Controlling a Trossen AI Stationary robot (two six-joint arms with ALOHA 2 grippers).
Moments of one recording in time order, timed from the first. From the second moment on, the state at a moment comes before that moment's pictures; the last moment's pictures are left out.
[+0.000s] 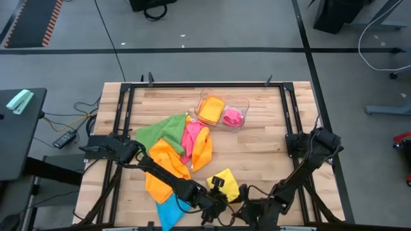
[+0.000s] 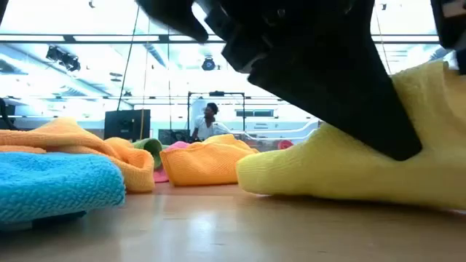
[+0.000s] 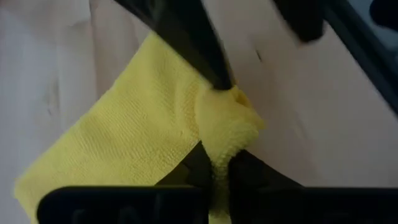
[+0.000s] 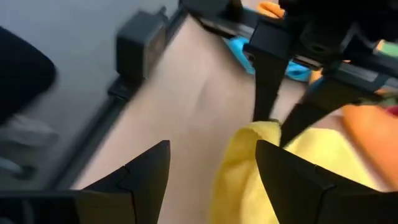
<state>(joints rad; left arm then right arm) -0.54 2.30 1.76 -0.32 -0.35 -0.04 0.92 1.93 1.00 0.15 0.70 0.18</state>
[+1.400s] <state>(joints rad) -0.53 2.28 1.77 -0.30 -0.34 -0.31 0.83 1.85 1.11 -0.22 0.54 0.63</state>
